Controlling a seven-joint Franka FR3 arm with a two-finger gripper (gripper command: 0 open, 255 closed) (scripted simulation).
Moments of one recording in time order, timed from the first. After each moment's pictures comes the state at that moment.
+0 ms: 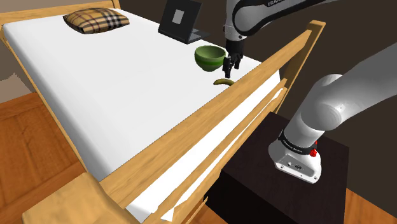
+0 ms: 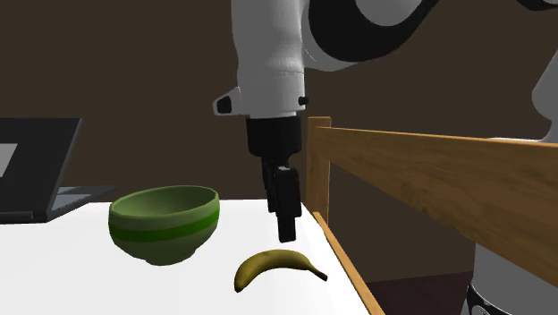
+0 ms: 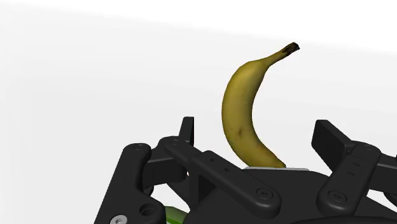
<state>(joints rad) -0.06 -0.48 -0.05 -2.57 -0.11 2.03 -0.09</state>
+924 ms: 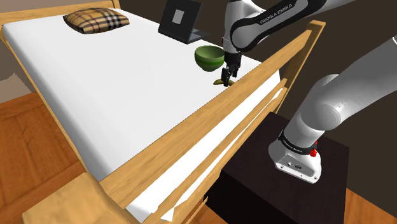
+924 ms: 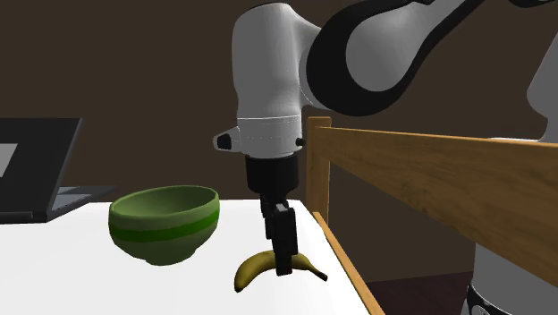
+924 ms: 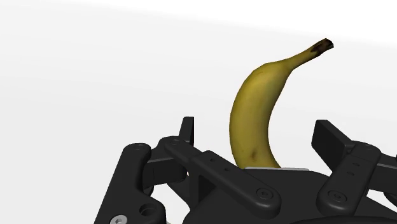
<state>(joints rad) -0.07 -0.40 -0.07 -2.65 -0.13 2.19 -0.10</state>
